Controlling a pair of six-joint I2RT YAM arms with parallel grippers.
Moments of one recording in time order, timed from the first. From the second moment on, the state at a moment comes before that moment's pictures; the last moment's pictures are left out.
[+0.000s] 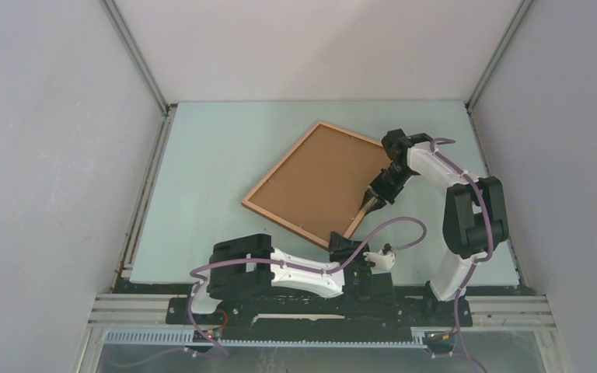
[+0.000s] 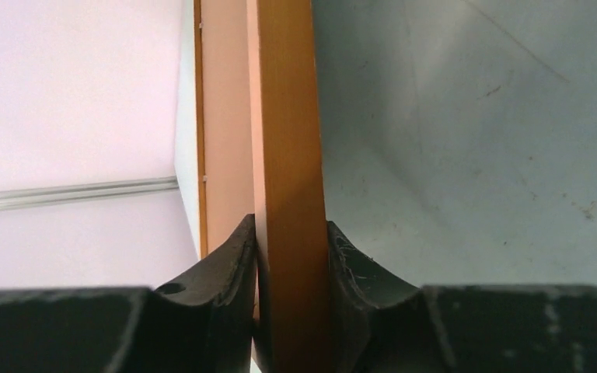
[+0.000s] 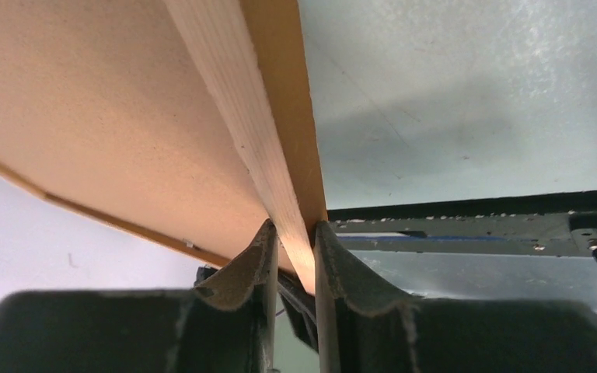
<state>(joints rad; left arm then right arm) -1.51 2.04 1.34 -0.57 -1.15 -0.06 0.25 1.78 1.33 -1.11 -0.37 0.95</state>
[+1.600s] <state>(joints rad) -0.74 1.15 1.29 -0.56 -0.12 -0.18 -0.30 1.05 1.39 -0.92 -0.50 0.67</state>
